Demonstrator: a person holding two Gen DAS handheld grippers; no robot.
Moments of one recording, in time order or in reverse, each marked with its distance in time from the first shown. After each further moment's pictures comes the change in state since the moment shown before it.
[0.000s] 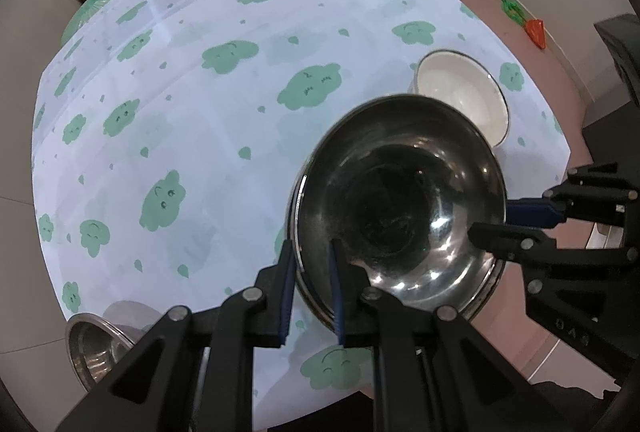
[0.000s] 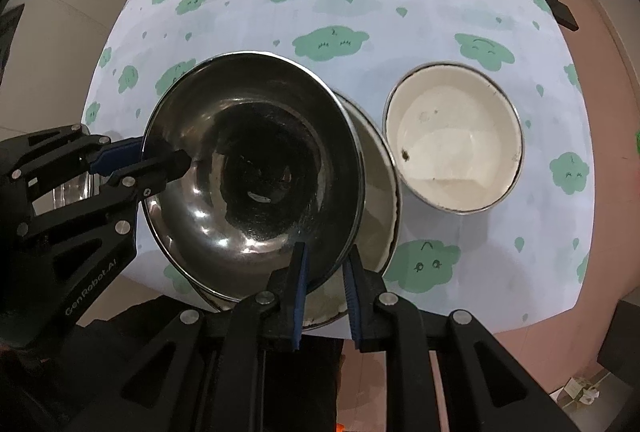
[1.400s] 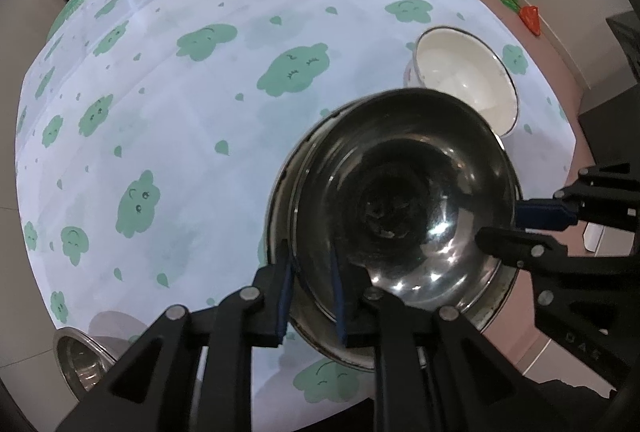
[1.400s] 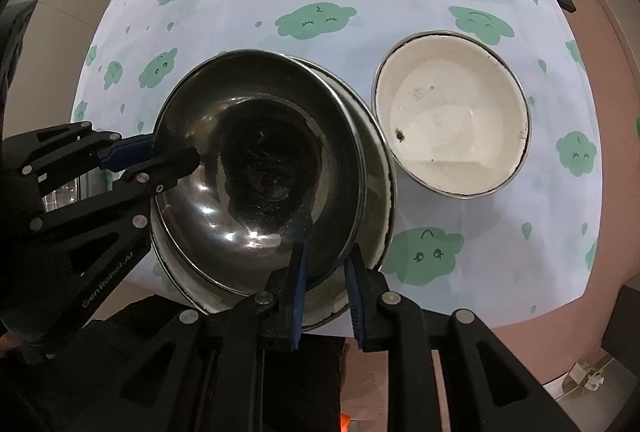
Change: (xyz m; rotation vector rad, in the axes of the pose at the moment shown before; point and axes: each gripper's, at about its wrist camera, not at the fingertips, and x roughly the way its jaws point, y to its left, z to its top) left arm 0.025 -0.005 0.005 0.029 0.043 -0.023; right arm 0.018 -0.004 0.002 0.040 0.047 -0.002
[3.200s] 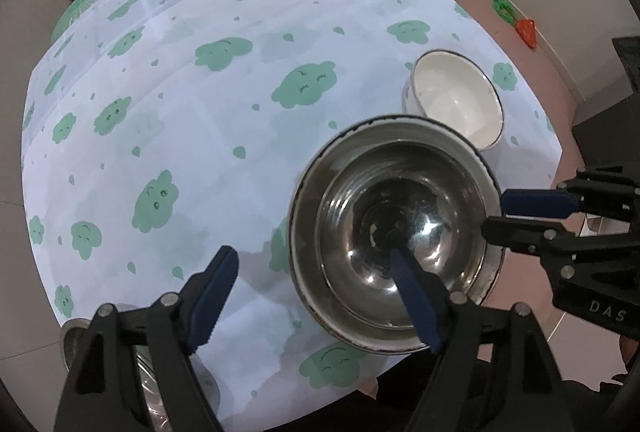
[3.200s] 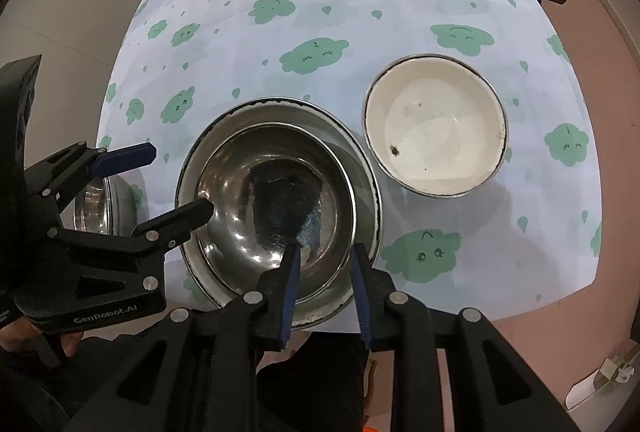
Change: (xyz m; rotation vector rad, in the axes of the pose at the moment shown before) left arm -0.025 0.013 -0.005 -0.024 -0.043 -0.021; right arm -0.036 -0.015 -0.016 0.071 -0.100 0.083
